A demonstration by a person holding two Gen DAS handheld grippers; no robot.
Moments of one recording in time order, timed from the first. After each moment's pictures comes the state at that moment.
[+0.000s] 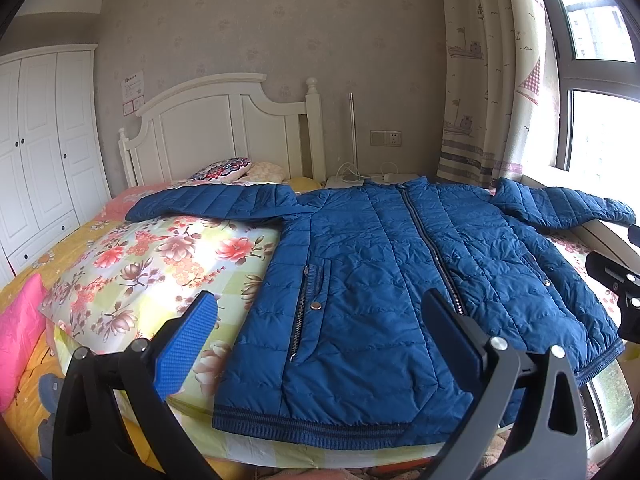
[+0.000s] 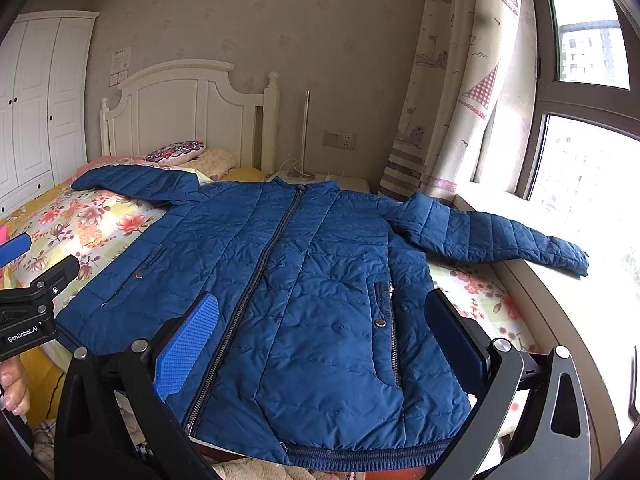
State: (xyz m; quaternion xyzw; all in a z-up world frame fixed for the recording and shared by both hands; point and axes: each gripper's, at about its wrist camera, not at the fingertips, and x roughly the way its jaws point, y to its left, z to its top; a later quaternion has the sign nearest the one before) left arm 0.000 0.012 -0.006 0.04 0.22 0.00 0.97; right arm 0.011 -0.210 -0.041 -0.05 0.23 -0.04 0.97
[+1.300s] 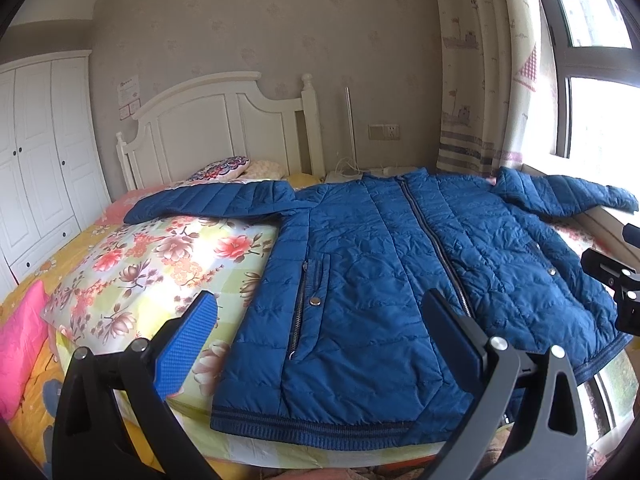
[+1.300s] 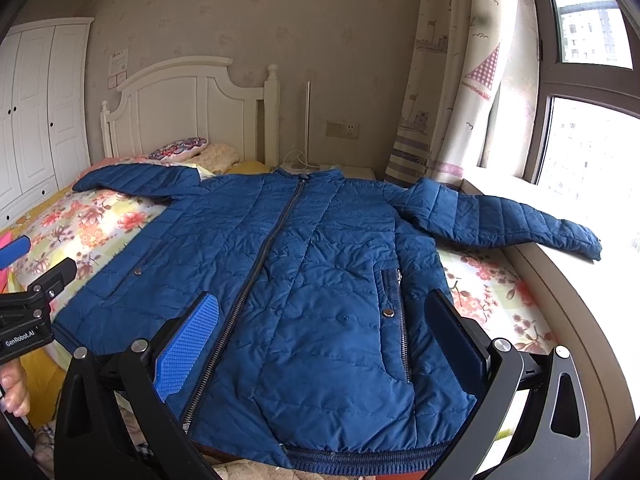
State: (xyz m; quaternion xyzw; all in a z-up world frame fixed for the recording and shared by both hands) left arm 0.008 0.004 -0.012 0.06 0.24 0.00 0.97; right arm 0.022 -0.217 -0.060 -0.03 0.25 -0.03 0.97
